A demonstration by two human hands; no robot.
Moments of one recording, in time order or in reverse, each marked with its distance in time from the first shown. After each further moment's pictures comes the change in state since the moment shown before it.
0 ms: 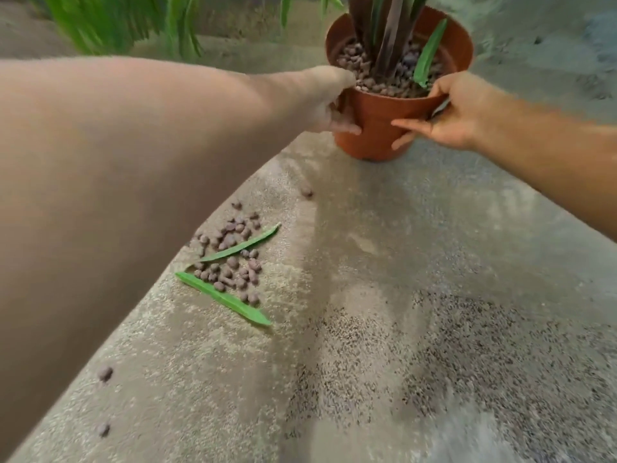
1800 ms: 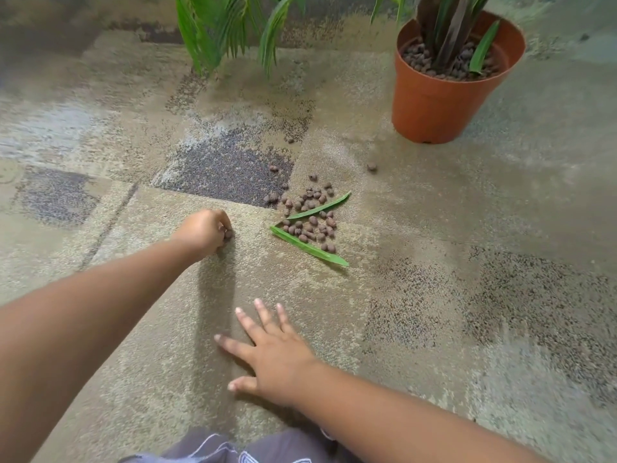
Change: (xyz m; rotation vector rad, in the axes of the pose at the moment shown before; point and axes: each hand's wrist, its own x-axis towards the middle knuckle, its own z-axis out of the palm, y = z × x) left_hand -0.161 -0.219 -0.243 1.186 0.446 0.041; right_hand -0.226 0.382 0.115 -1.830 -0.908 -0.715
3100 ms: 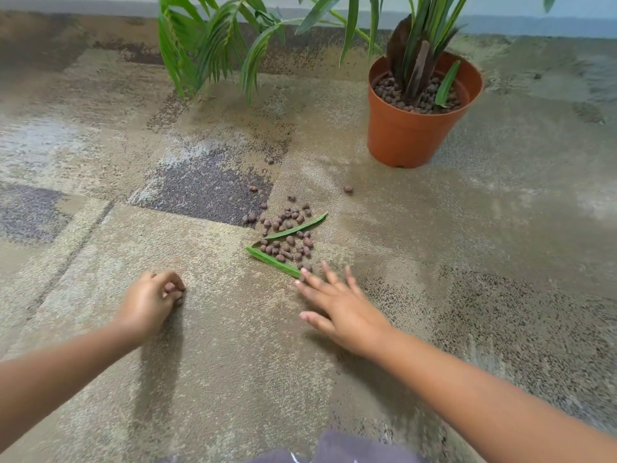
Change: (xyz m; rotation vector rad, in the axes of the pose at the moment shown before) left_hand -0.060 -0.045 0.038 -0.122 0.150 -0.128; right_hand -0.052 0.124 -0.041 0.027 0.247 0.212
